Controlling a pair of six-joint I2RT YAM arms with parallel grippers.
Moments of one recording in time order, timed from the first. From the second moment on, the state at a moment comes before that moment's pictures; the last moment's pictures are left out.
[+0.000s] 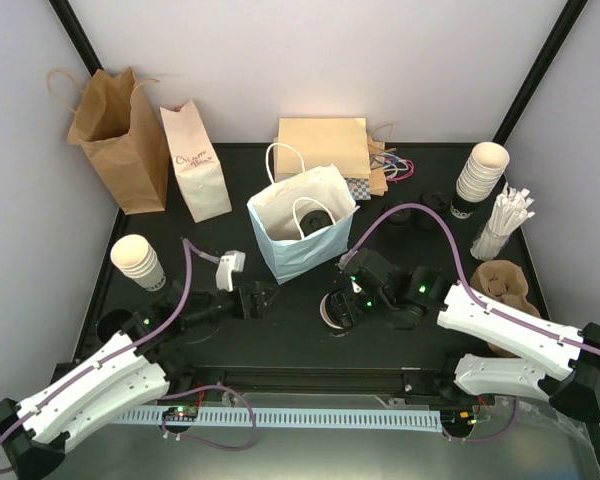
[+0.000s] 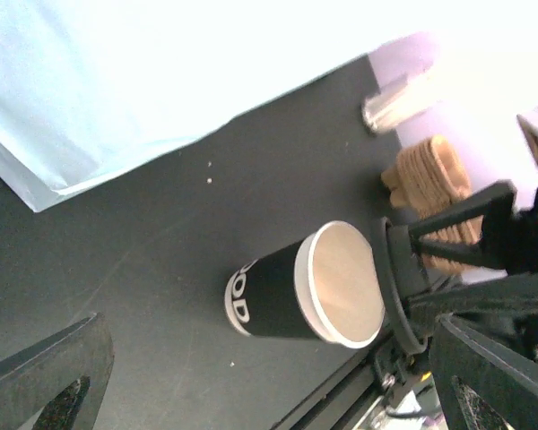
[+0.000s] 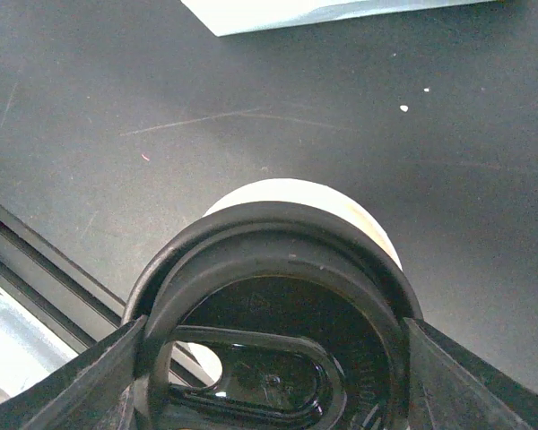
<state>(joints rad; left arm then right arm) -0.78 0.59 0.50 -0.38 0.21 -0.81 1.03 1.10 0.93 -0.86 0.02 0.53</state>
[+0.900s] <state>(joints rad) -0.78 0.63 0.37 -0.20 0.25 -0.89 1.07 1.14 0.91 -0.83 0.06 0.52</state>
